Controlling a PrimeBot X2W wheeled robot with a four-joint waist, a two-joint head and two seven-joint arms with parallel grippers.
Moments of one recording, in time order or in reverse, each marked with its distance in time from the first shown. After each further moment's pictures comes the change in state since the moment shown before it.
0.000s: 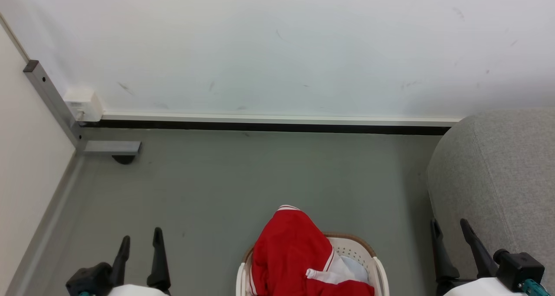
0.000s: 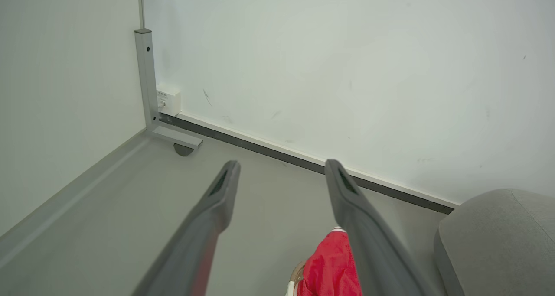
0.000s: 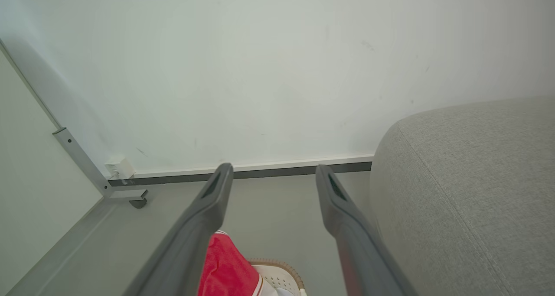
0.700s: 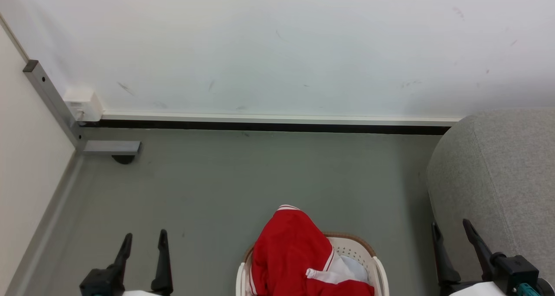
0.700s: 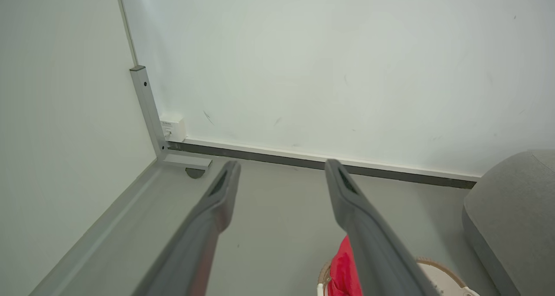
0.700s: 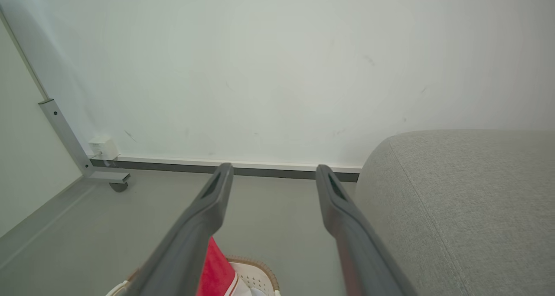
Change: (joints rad) left arm 0.013 0.014 -0.008 -0.002 0.177 0.019 -0.041; right arm 0.000 -0.003 -0.019 0.022 -0.146 0.000 -0.044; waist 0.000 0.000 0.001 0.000
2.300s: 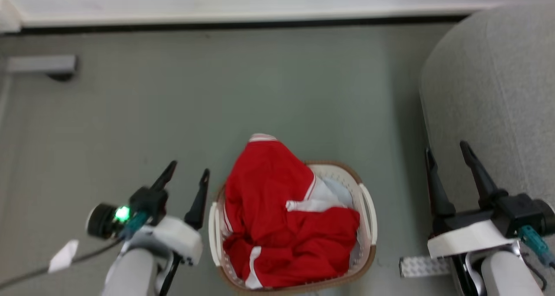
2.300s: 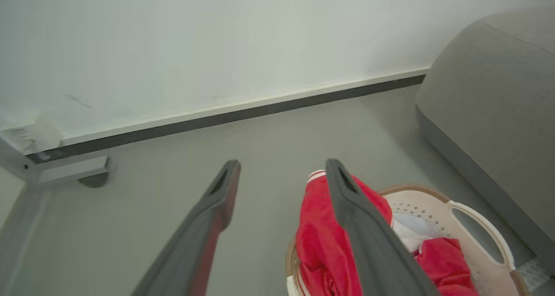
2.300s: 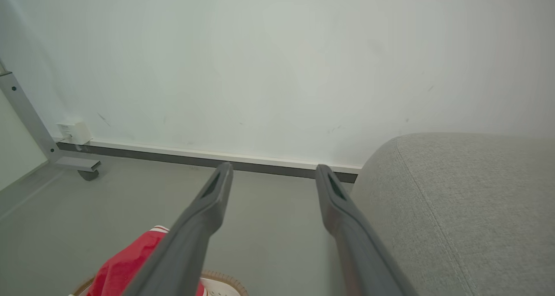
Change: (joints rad) left arm -0.360 0.056 -0.131 0.263 0.156 -0.155 -0.026; right arm -0.204 -0.005 0.037 -0.073 -0.056 0.000 -0.034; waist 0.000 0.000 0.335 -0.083
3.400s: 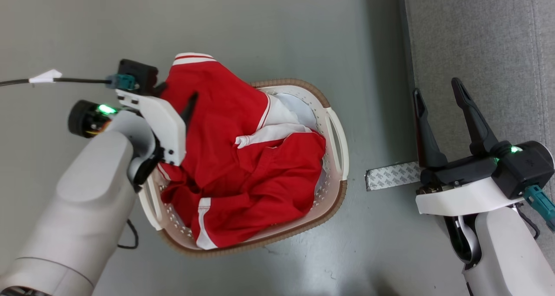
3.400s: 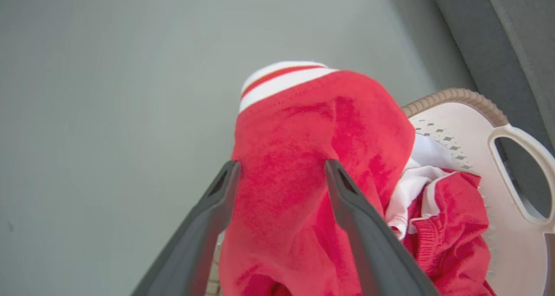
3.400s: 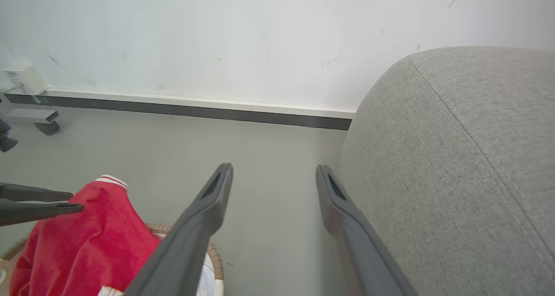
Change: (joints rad) left arm -0.618 0.189 -0.509 0.405 -0.523 -0.035 0.329; right arm -0.168 -0.001 0.081 -0.081 0.057 0.000 0.000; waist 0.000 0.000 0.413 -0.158
